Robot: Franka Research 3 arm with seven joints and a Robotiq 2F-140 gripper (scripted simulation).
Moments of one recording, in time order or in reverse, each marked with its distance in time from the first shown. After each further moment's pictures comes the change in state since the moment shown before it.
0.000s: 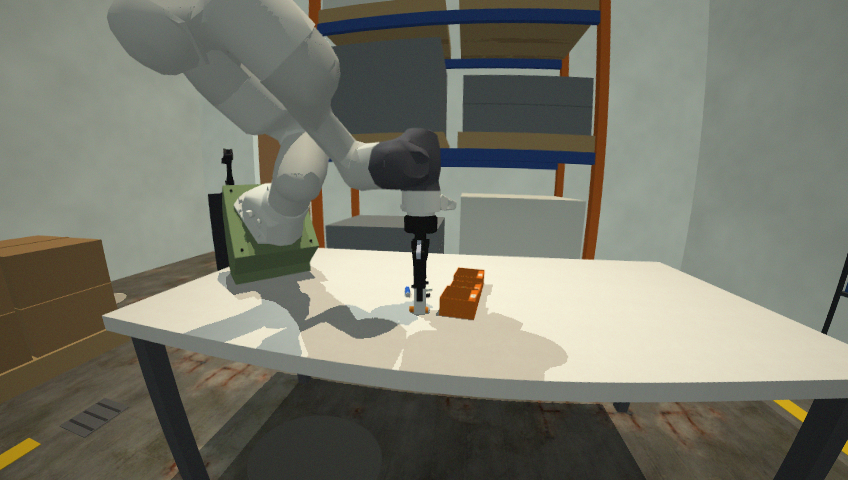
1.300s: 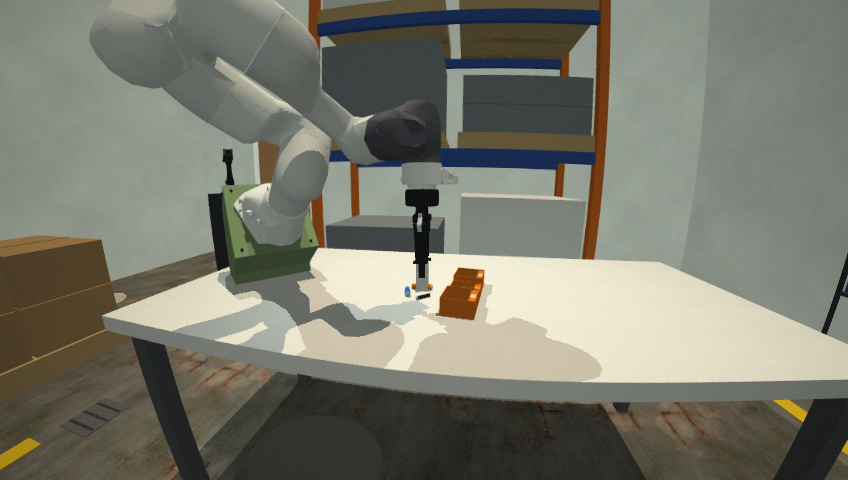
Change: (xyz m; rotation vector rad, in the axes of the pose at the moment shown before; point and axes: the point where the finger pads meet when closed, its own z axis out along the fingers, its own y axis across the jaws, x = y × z) arm 0.005 -0.001 -0.059 0.007 0.016 0.031
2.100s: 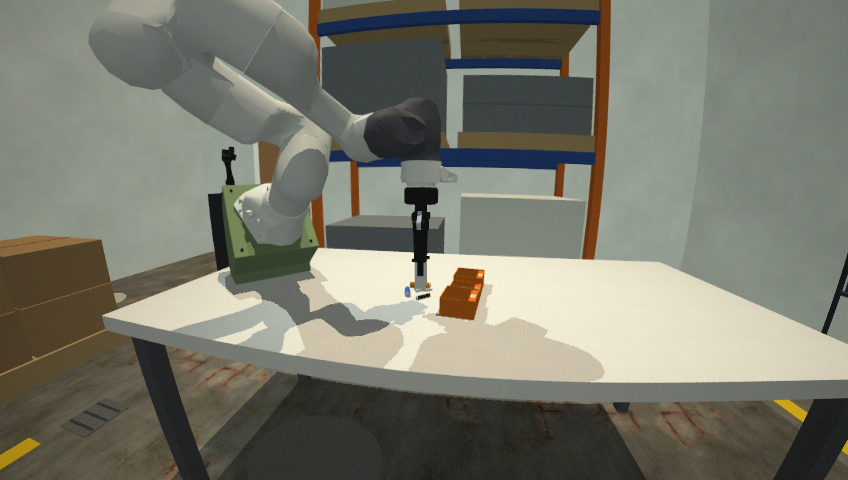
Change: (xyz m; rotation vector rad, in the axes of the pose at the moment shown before) arm -0.004 0.001 -0.004 -0.004 -0.011 -0.020
